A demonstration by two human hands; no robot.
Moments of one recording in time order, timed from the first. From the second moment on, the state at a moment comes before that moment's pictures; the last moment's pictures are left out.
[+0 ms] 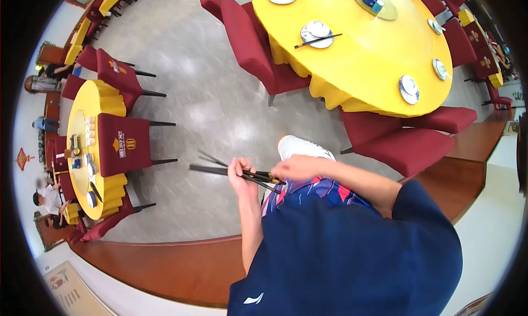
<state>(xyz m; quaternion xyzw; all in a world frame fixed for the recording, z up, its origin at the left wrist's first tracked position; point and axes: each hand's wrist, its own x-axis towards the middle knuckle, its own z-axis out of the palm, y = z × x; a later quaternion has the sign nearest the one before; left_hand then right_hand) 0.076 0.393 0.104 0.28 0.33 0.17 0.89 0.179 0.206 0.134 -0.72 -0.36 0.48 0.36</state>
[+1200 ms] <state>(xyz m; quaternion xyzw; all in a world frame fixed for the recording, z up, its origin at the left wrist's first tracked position) 0.675 0.816 0.090 0.23 0.22 -0.37 0.87 0.582 0.505 0.106 -0.58 0.35 -0.13 0.73</state>
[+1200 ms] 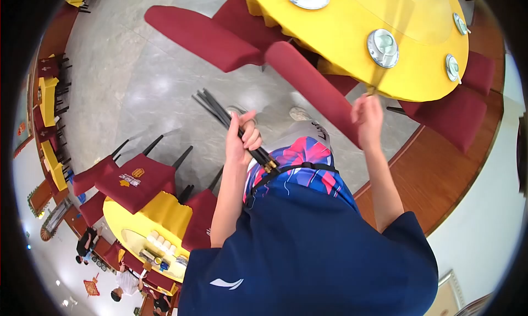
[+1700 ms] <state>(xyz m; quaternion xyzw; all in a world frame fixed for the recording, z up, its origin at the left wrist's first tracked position) 0.900 1.100 0.106 0.38 0.23 -0.21 0.87 0.843 0.917 0.140 -0.80 -0.21 0.38 0.41</state>
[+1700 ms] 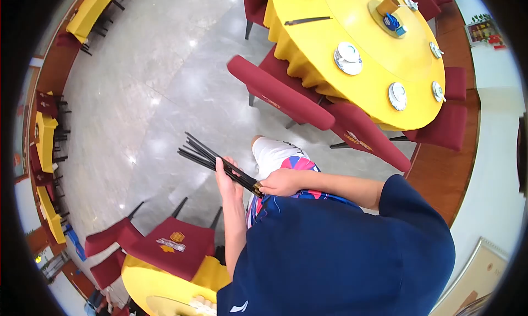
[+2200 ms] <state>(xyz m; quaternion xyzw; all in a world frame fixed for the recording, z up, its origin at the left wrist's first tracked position) 1.283 1.236 0.121 0.40 0.21 -0.14 0.88 1.212 1.050 0.153 -0.84 -0.25 0.26 0.40</state>
